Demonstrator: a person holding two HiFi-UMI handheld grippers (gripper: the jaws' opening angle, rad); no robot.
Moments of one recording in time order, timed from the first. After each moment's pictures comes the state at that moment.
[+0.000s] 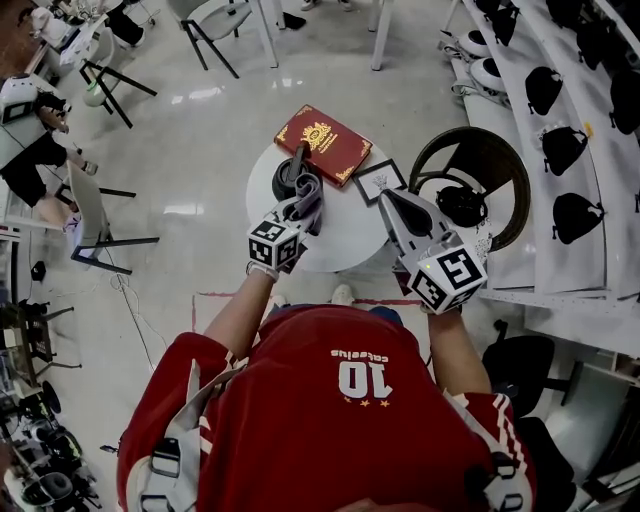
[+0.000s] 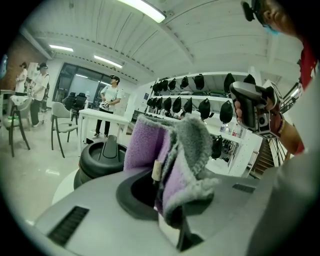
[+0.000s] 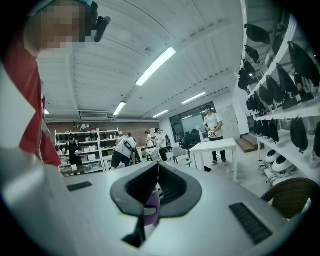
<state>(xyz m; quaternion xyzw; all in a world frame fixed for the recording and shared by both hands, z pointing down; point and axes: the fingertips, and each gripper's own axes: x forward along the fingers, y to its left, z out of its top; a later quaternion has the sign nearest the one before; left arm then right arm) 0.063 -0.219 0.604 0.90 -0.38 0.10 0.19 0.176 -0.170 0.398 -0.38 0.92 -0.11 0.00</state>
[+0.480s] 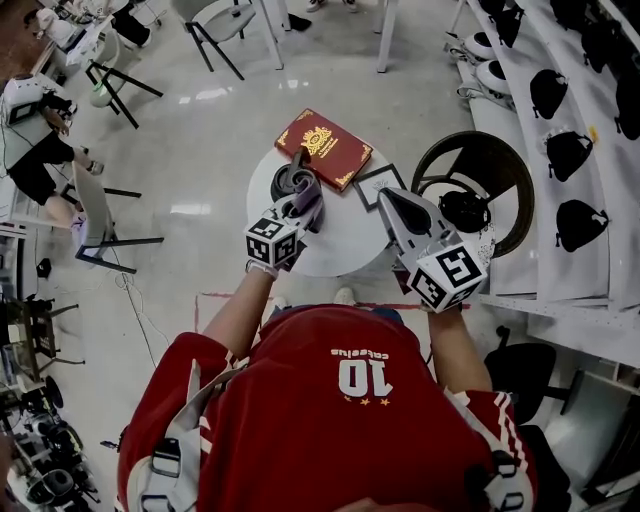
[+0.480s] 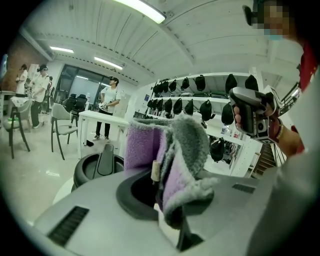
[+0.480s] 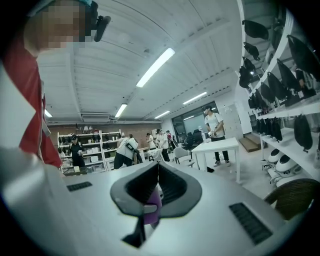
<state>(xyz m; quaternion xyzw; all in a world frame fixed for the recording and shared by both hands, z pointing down) 0.071 -0.237 0.587 0.90 -0.39 0.09 0.19 0.187 -0.187 0.397 -0.37 0.92 -0.11 0.01</state>
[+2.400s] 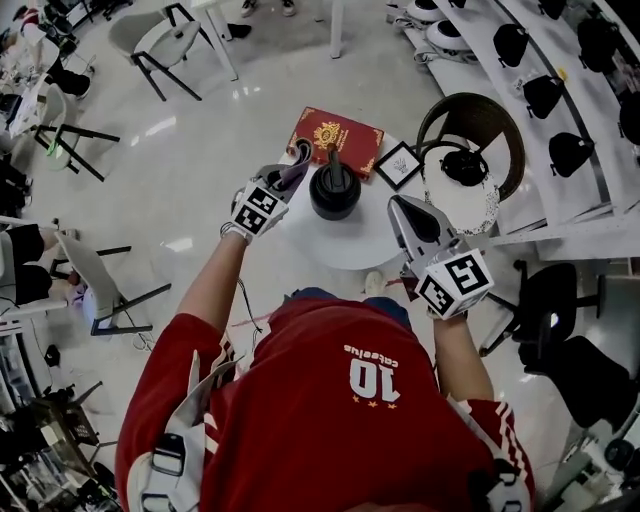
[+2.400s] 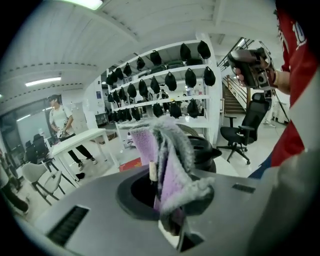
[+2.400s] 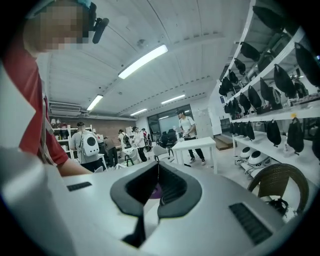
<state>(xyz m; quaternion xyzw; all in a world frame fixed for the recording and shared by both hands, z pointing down) -0.077 -0.314 0.604 0.94 -0.19 0.28 -0.02 0.047 -0.161 0.403 -0.53 0.84 -0.13 -0.01</state>
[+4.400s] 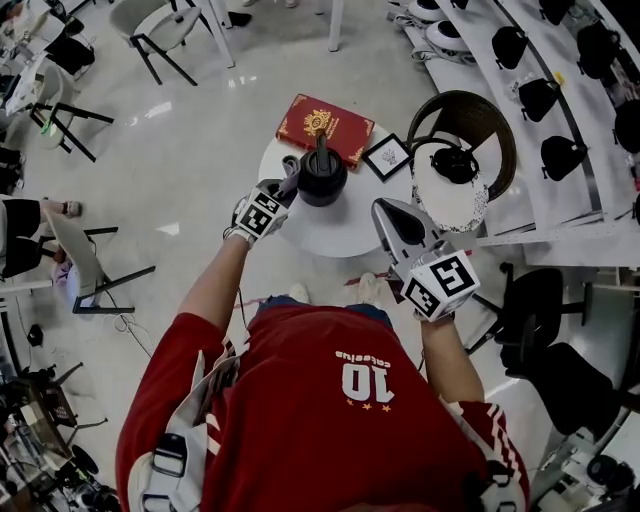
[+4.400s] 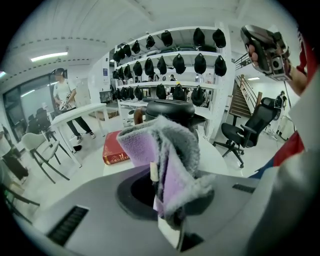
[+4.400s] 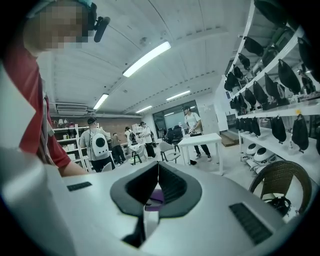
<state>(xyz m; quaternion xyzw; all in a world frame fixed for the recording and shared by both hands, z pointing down) -0.073 -0.255 0.690 0.91 -0.21 0.35 0.08 0.043 -0.129 0.412 -0.49 0.86 -0.14 -0.03</state>
